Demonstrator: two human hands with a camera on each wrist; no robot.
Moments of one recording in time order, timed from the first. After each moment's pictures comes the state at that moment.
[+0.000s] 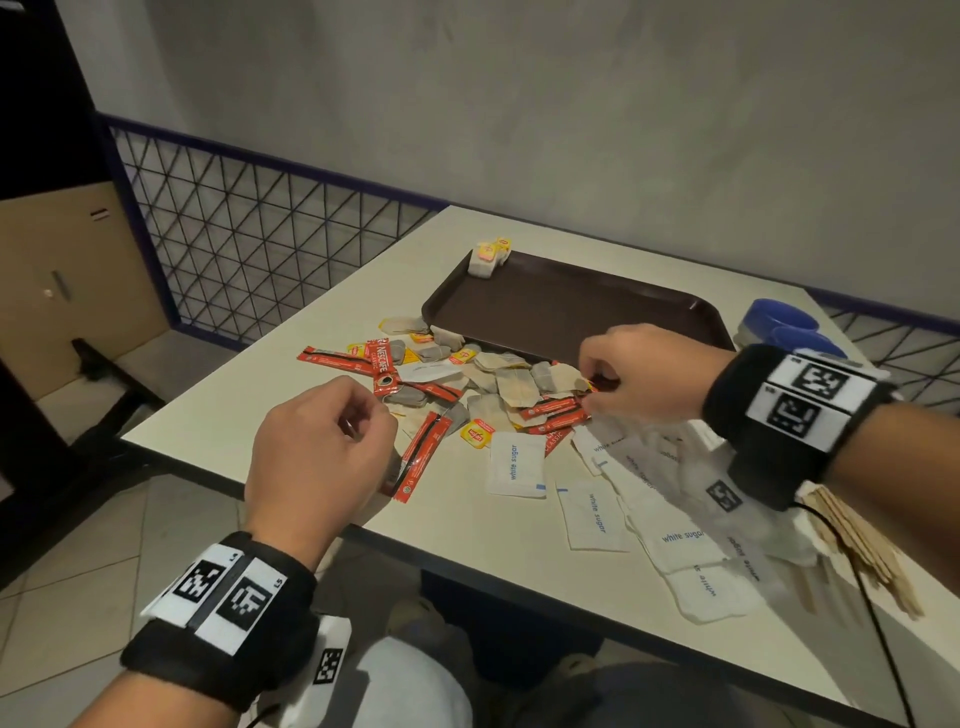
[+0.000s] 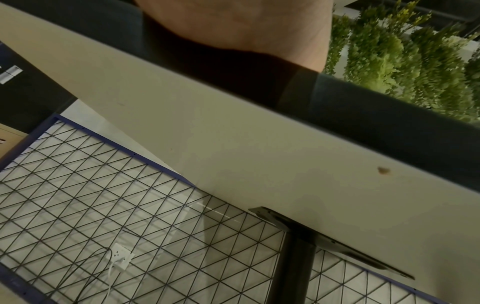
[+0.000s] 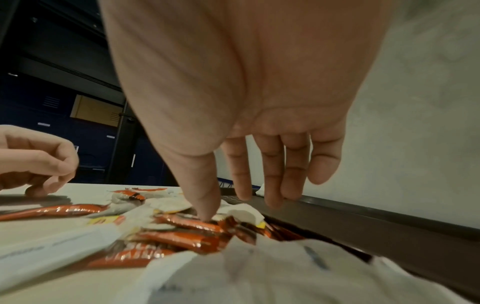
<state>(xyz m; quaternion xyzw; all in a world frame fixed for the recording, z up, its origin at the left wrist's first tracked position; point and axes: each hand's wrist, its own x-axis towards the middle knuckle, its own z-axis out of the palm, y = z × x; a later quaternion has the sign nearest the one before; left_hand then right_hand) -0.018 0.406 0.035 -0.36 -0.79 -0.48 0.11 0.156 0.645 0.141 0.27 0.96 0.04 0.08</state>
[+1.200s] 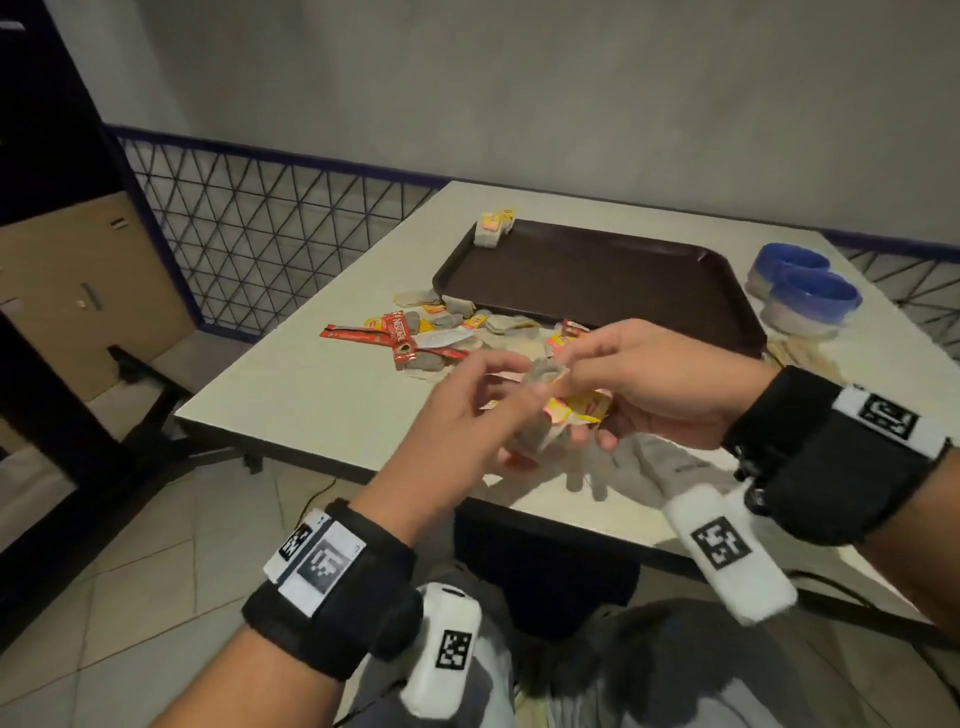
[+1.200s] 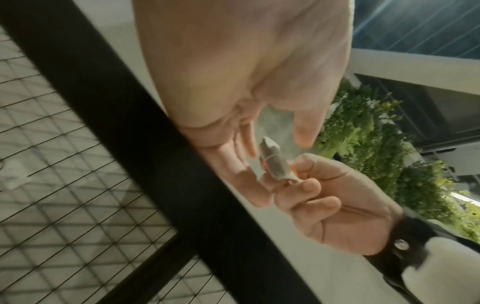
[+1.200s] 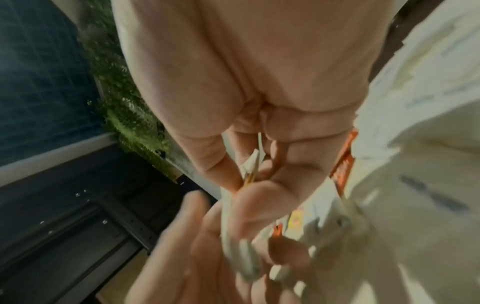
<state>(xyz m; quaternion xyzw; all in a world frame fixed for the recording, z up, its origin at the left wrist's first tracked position) 0.053 0.419 0.067 -0.40 -0.57 -0.62 -0.36 0.184 0.555 0.141 0.29 0.73 -0.62 -0.01</state>
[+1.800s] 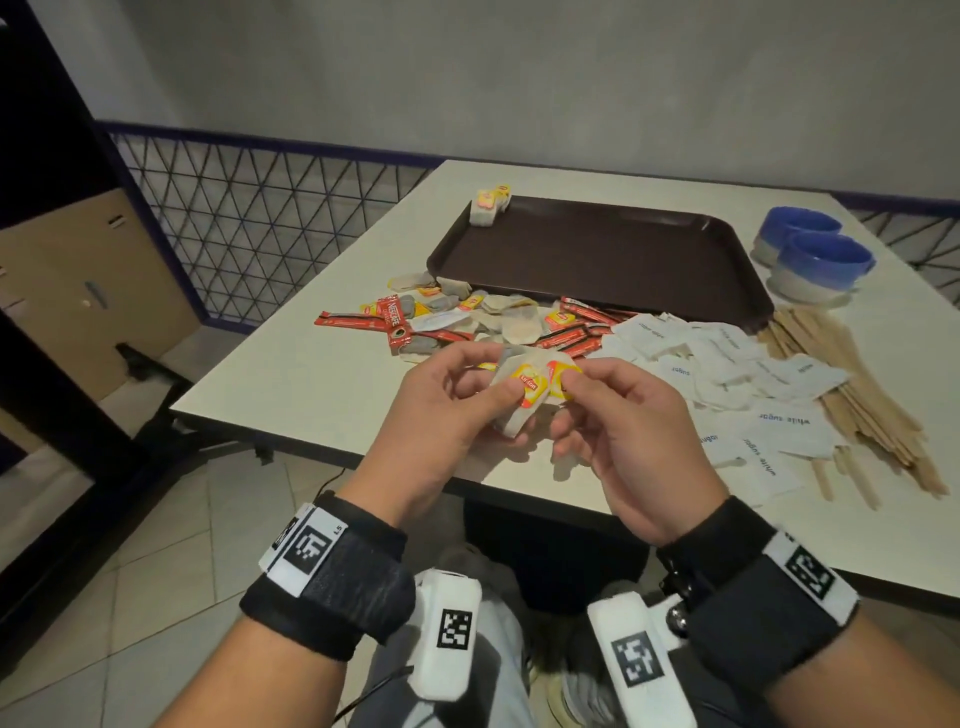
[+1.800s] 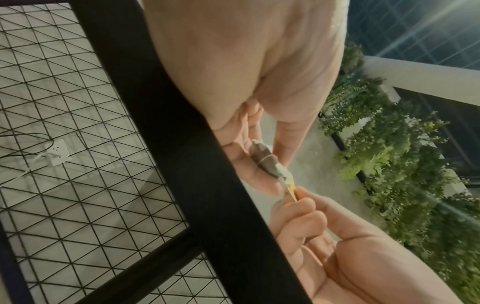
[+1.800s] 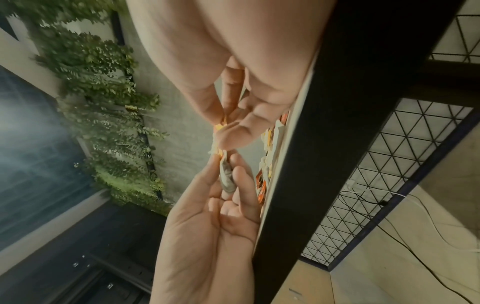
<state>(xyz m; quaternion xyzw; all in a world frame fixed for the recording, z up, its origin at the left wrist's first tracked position) 0.048 0.421 0.056 -0.33 -0.54 -0.67 -0.39 0.193 0.511 0.064 0.31 0.50 -0.72 -0.36</state>
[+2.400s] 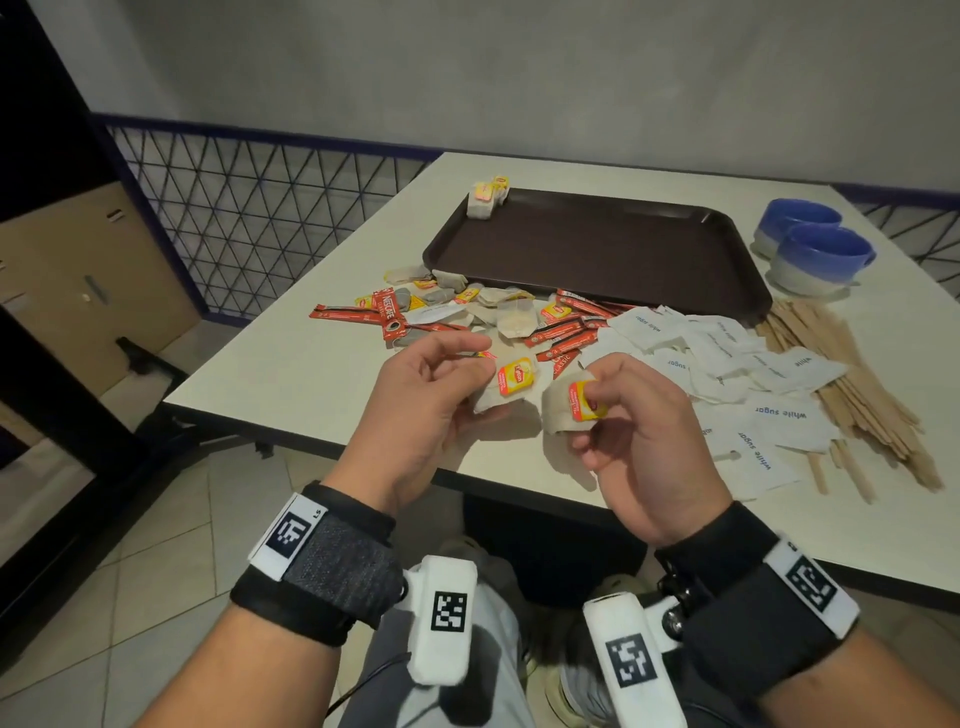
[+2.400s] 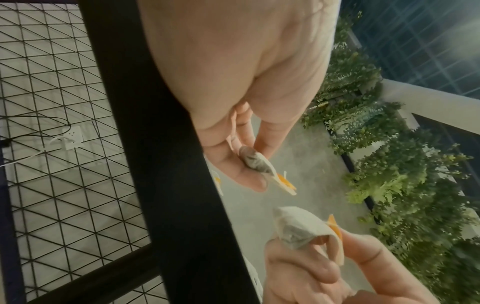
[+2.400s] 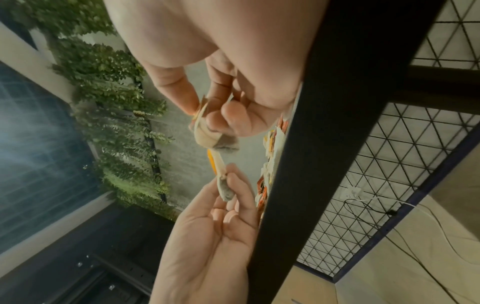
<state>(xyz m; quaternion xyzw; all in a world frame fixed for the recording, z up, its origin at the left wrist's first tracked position) 0.040 0.425 0.054 -0.26 -0.52 -0.71 -0.40 0.204 0.511 0.059 0.28 0.51 -0.73 -0.36</state>
